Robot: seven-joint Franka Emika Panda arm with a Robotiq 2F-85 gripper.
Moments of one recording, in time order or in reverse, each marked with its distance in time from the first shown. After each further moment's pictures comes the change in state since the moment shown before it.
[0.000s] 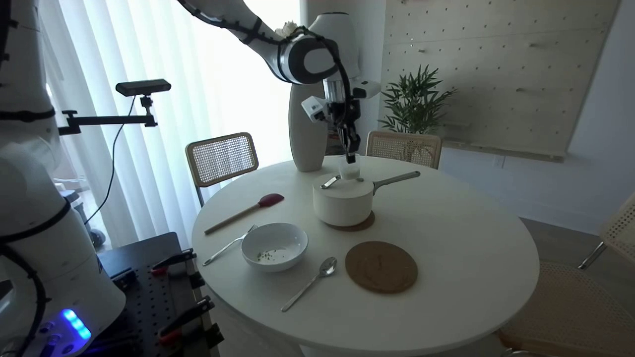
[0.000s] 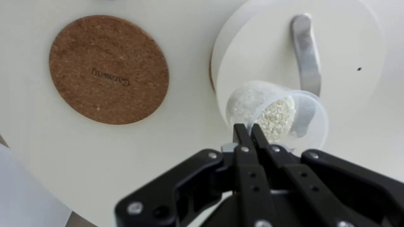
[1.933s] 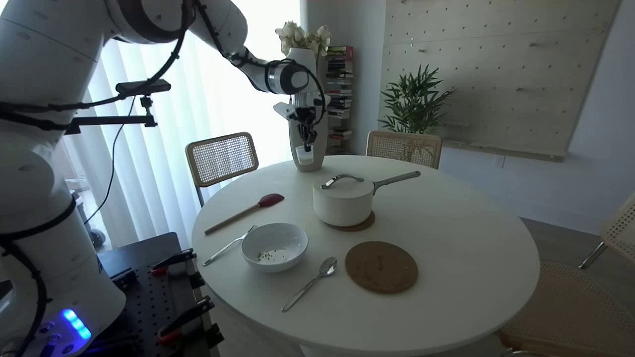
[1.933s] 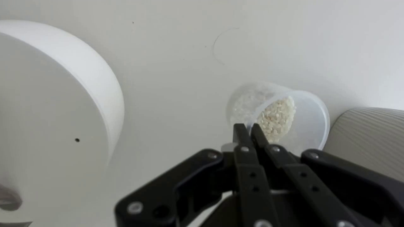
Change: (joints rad) arm 0.237 0.354 0.190 0.414 -0.036 -0.131 0.153
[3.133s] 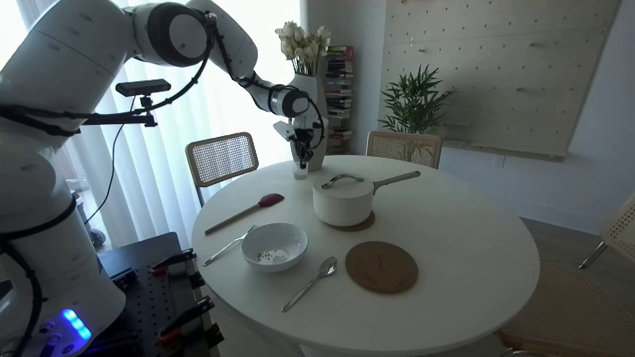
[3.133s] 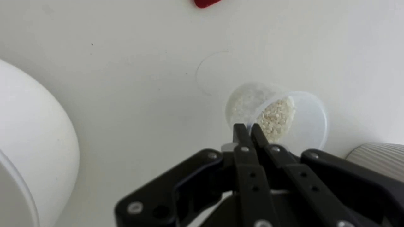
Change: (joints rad) arm 0.016 0.144 0.013 0.046 0.053 0.046 -0.028
